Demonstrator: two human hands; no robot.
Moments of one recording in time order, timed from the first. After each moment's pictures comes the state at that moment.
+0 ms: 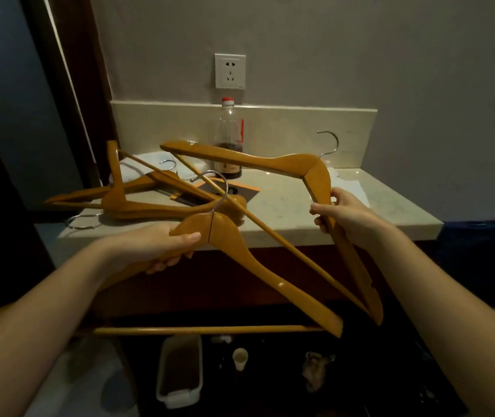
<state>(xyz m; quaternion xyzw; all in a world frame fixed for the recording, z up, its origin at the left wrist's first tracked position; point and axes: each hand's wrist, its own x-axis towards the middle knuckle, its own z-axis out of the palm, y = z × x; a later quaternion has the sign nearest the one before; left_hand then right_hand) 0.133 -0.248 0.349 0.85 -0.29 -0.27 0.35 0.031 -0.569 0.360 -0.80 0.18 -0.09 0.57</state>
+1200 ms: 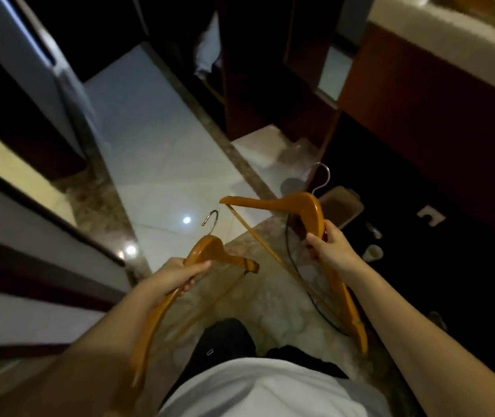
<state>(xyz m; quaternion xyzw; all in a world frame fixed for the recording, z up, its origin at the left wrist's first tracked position) -0.327 -0.147 0.049 0.66 0.44 -0.17 0.58 -0.121 -0.366 0.081 -0.82 -0.13 0.33 0.45</state>
